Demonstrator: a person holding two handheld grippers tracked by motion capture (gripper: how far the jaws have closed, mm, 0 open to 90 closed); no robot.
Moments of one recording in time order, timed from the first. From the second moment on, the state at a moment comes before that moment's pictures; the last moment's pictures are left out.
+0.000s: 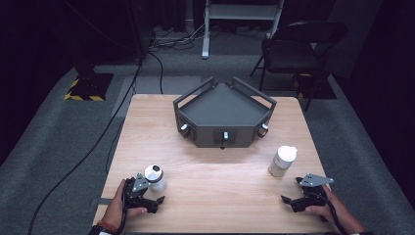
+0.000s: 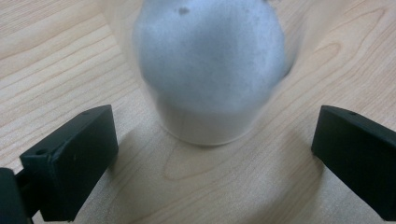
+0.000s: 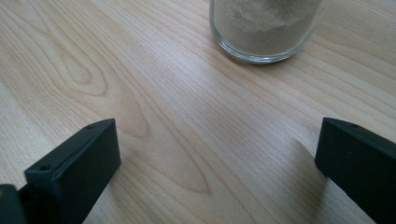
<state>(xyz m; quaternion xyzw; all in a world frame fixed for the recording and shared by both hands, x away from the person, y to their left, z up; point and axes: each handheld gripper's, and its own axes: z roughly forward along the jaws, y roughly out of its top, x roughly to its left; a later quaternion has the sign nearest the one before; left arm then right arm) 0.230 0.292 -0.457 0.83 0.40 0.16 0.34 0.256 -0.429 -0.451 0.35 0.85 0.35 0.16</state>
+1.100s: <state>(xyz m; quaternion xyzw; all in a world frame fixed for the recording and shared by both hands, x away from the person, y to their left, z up) 0.227 0.295 -0.457 0.83 0.41 0.16 0.34 0.257 -0.430 -0.451 0.35 0.85 0.35 0.16</state>
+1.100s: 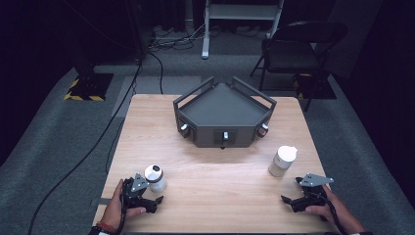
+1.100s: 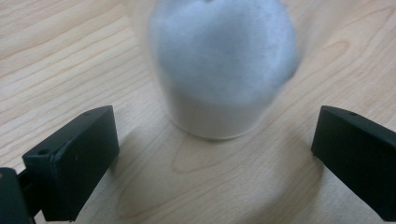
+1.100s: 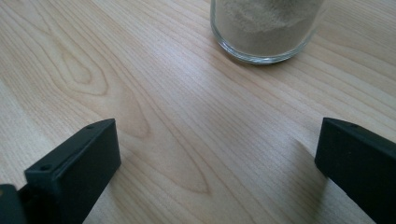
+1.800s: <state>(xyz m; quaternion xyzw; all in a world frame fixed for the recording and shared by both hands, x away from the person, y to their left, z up) 0.220 0.298 -0.451 0.81 0.40 0.19 0.38 0.258 -0.430 -0.451 0.35 0.85 0.35 0.16</state>
